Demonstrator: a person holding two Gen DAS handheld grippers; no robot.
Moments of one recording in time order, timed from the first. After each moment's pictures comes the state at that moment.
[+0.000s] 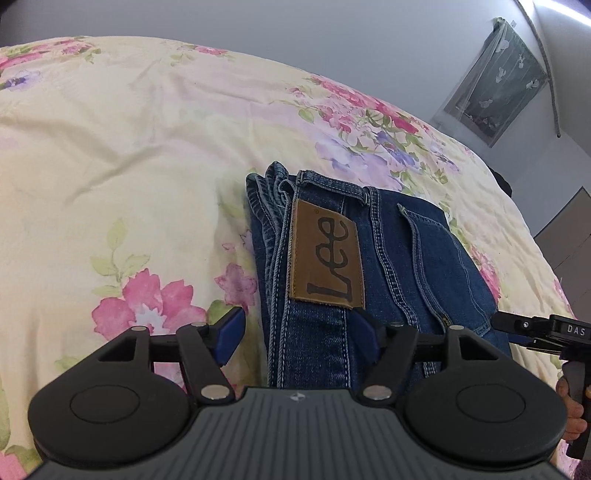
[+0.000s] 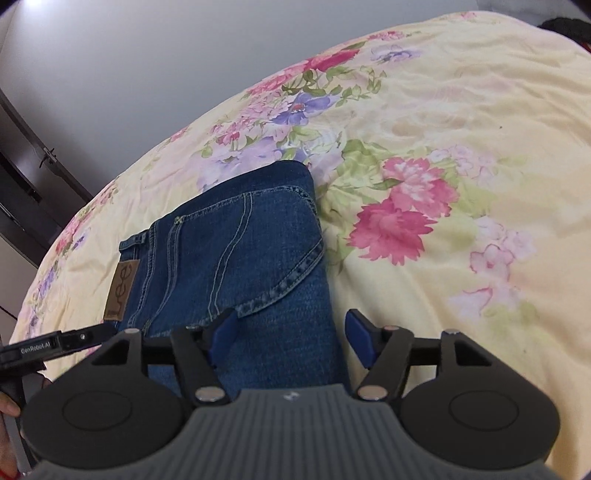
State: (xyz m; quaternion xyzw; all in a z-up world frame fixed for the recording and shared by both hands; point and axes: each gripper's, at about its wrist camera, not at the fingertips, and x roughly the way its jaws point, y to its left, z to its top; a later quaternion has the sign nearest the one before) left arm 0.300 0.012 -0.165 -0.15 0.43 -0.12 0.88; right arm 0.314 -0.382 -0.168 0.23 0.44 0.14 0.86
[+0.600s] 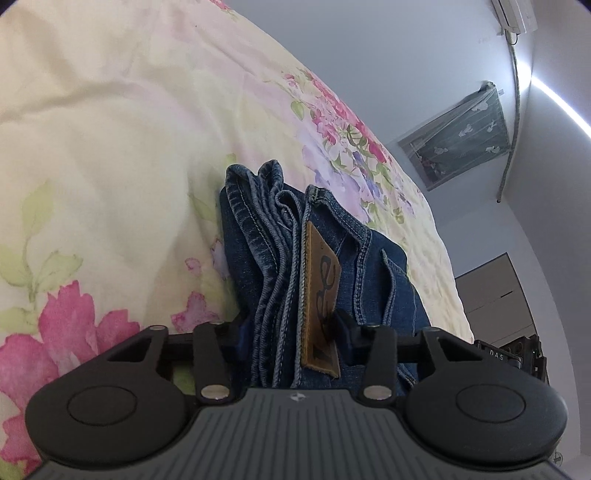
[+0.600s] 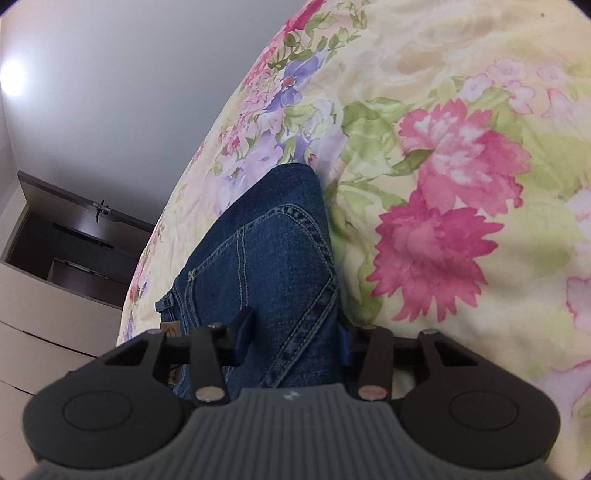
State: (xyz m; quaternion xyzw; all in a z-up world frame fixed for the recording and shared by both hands) left arm 0.349 0.042 -0.209 -0.33 0.42 -0.22 0.82; right arm 0.376 -0.398 -0.210 0.36 0.45 0.22 0.79
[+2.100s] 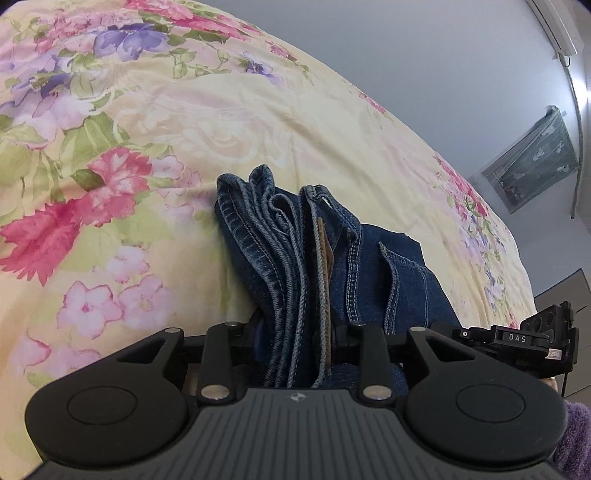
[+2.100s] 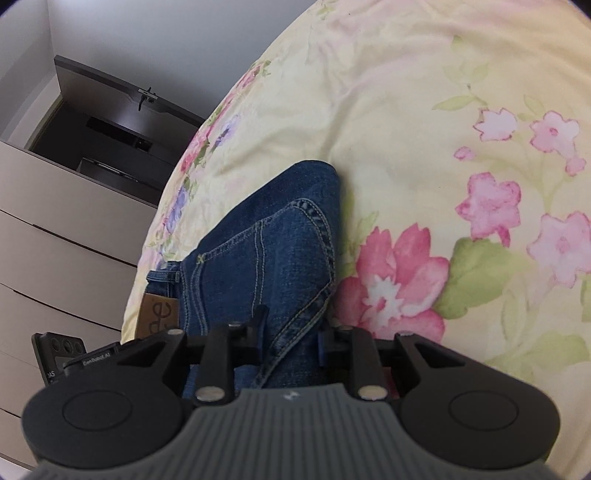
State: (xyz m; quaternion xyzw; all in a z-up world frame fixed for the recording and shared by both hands) left arm 0.225 0.337 -0.162 -0.28 0.43 -0.08 0.85; right arm 0.345 -0.045 -0.214 0.31 0.51 0.33 0.73
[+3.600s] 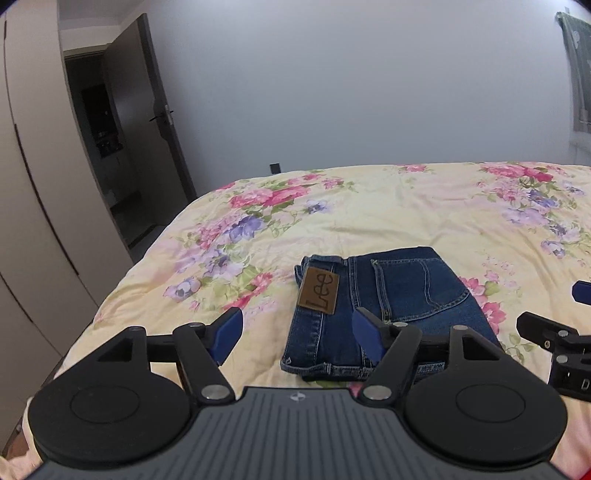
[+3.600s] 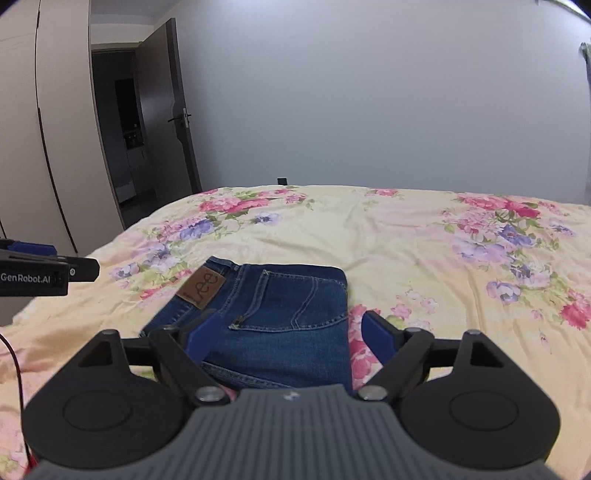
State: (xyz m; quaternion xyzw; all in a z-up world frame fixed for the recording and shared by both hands) left arm 0.025 0.133 -0.003 0.06 0.30 0.19 0.93; right arm 0.054 -0.057 -0.047 -0.01 0.24 0.24 0.94
